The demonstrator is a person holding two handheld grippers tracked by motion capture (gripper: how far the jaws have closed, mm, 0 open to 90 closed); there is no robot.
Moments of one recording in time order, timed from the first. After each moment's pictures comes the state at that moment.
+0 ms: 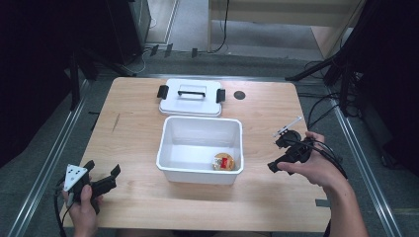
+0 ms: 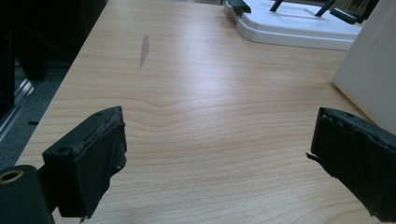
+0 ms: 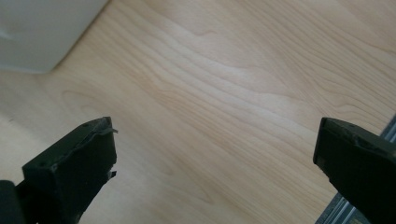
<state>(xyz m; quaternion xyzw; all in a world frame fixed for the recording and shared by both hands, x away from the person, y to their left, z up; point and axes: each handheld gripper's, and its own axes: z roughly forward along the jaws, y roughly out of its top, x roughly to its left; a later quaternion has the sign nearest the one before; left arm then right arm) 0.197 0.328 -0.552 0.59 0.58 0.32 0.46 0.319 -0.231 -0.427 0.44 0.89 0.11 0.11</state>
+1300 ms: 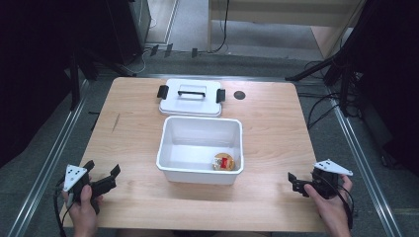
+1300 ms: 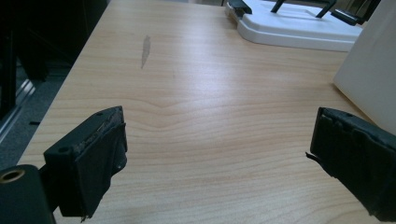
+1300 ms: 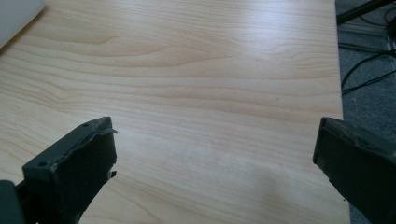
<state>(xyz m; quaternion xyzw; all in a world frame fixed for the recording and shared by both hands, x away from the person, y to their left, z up) 0.196 0.328 -0.552 0.59 0.58 0.32 0.45 0.252 -0.328 -0.522 0.55 0.73 0.34 0.23</state>
